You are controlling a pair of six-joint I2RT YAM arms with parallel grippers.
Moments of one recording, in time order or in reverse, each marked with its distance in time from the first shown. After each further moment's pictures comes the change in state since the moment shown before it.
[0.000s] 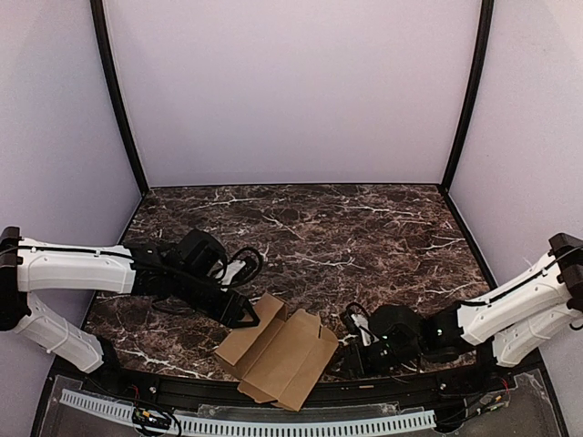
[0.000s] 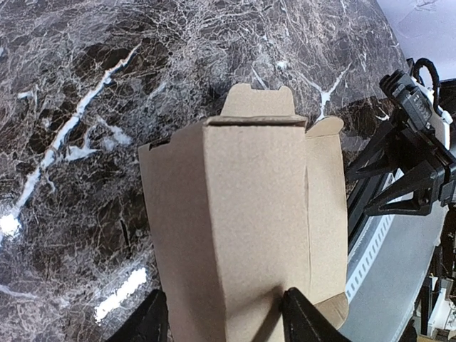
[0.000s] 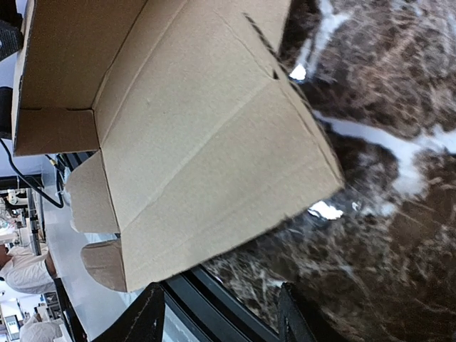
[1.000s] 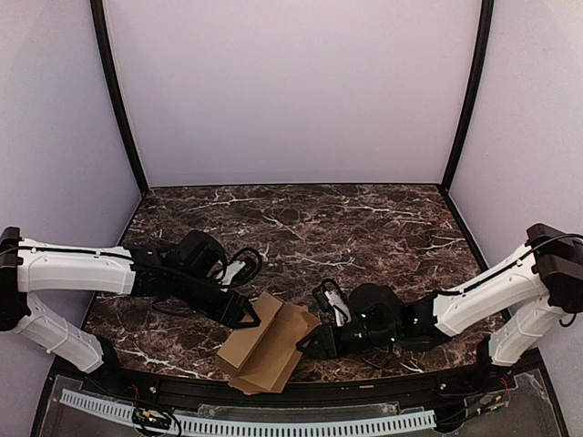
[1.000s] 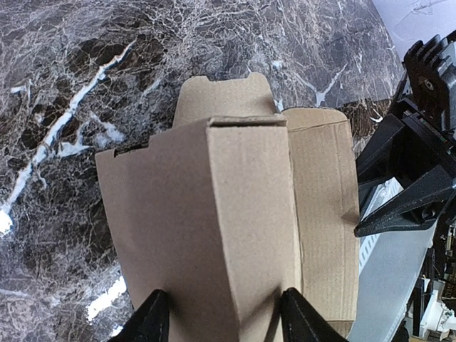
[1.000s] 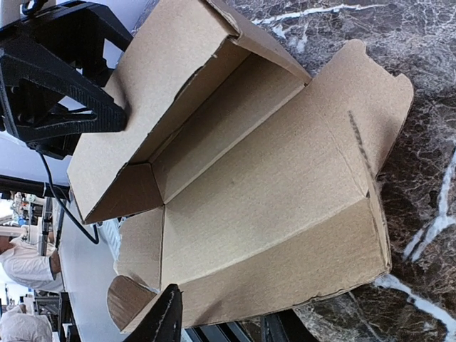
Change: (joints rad) left arm 0.000 -0.002 -0.010 0.021 0.019 -0.028; right arm -0.065 0.180 0.164 0.209 -0.016 -0.167
